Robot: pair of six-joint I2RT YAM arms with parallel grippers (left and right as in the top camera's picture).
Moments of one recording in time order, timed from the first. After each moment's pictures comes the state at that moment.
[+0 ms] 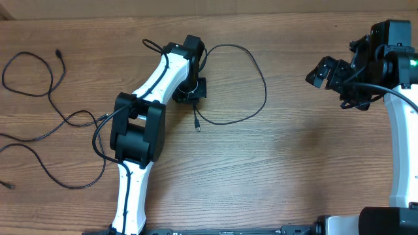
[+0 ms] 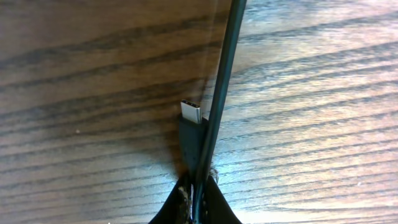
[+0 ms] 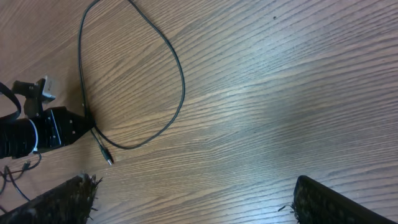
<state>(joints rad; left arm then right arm) -0.33 2.36 1.91 -1.12 0.11 -0.35 -0.11 1.56 1.67 -1.32 -0.28 0.31</state>
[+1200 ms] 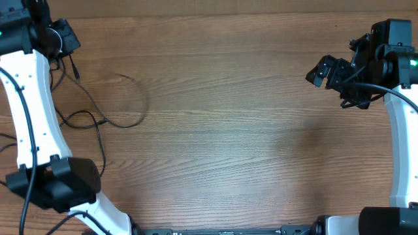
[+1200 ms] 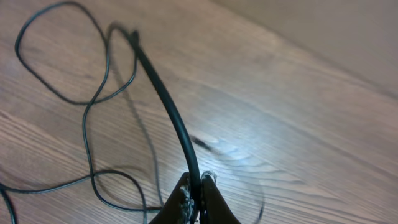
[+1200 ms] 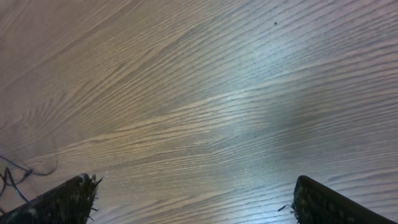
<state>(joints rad) 0.29 1.91 2.13 -1.17 0.01 -0.22 -0.11 1.56 1.67 -1.31 -0.28 0.31</state>
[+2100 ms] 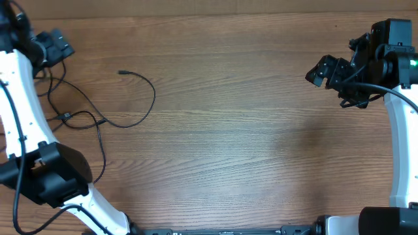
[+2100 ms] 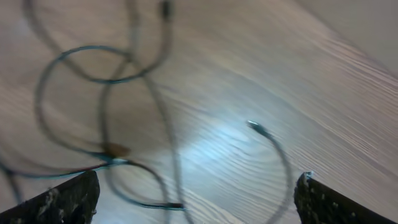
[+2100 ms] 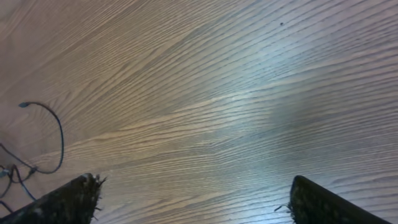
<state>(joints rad) 0.39 1.98 2.12 -1.18 0.08 -0.21 -0.11 1.56 1.67 -1.30 -0.29 0.31</state>
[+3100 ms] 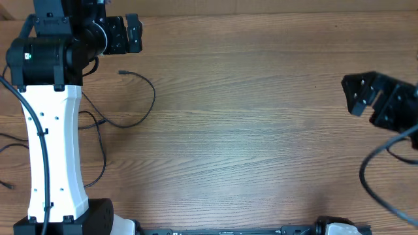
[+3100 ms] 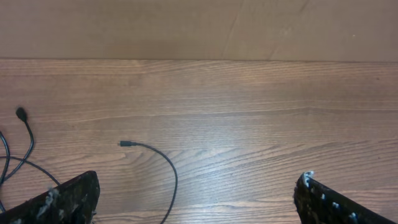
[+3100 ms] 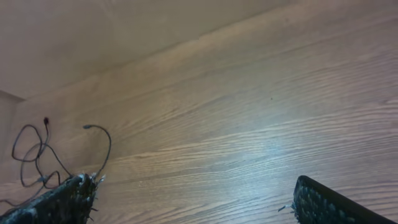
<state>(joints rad) -0.01 1.67 2.12 -1.18 0.15 -0.07 -0.11 1.26 2.13 -1.60 -0.24 0.25</state>
